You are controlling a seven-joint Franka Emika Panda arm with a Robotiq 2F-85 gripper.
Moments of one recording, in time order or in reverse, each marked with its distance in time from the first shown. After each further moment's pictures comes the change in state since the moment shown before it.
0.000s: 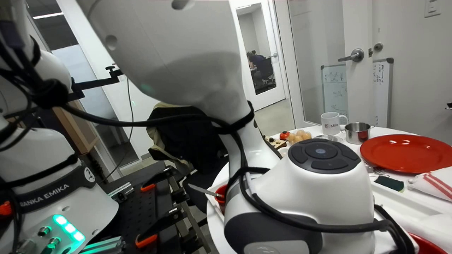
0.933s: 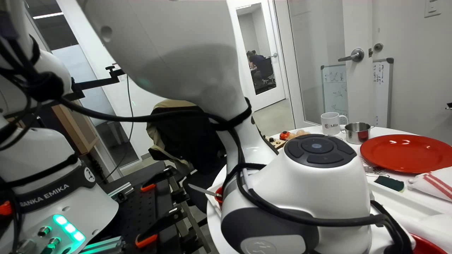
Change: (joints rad) arm 0.003 -0.020 -0.001 -0.023 0.000 0.006 0.000
